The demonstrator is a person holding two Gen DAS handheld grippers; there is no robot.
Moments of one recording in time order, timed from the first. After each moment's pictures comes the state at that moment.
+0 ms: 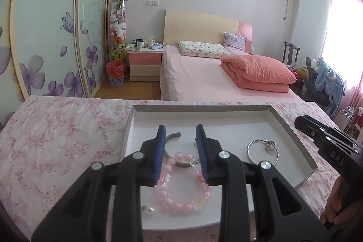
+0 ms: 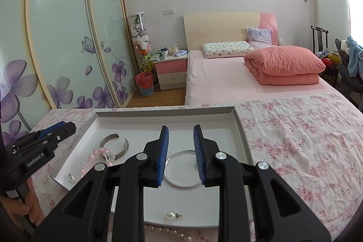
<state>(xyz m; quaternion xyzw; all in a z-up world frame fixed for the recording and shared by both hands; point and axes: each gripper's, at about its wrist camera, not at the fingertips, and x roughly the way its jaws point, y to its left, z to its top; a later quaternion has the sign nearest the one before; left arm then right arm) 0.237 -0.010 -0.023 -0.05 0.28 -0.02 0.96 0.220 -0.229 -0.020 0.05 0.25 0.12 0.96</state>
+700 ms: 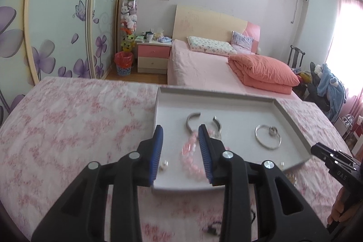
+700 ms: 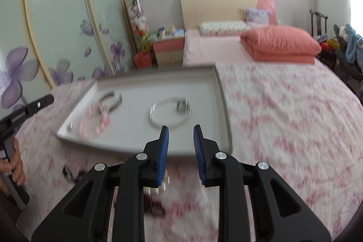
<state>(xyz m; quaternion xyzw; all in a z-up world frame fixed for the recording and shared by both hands) 0.186 0.025 -0.027 -0.07 0.30 -0.01 0.95 0.172 -0.265 -0.052 0.04 0.33 0.13 0.93</state>
